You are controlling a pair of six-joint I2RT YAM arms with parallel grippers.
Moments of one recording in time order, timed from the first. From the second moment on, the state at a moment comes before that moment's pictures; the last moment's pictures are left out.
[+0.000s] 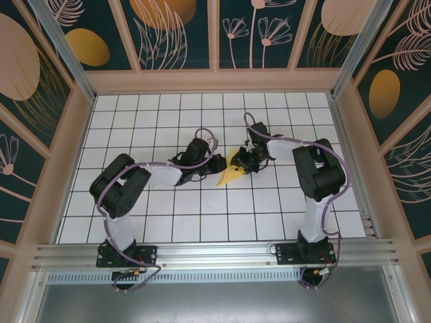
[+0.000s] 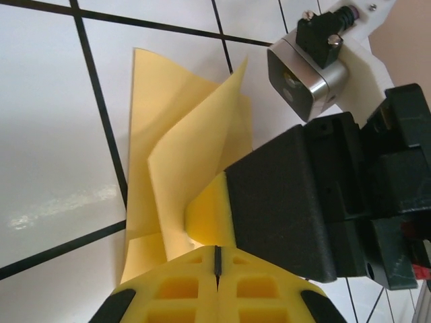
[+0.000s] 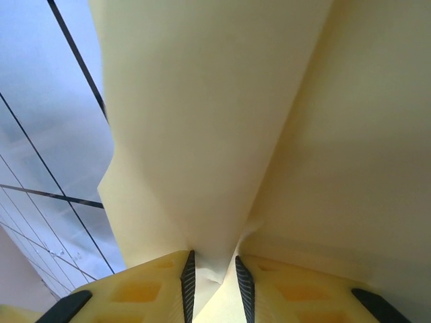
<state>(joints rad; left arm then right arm) -0.70 1.87 0.91 0.33 0.33 -0.80 0.41 1.96 1.12 -0.42 -0.54 0.78</state>
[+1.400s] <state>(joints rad) -0.72 1.93 0.94 0.24 0.31 -0.78 0.41 1.96 1.12 -0.42 -0.54 0.81</state>
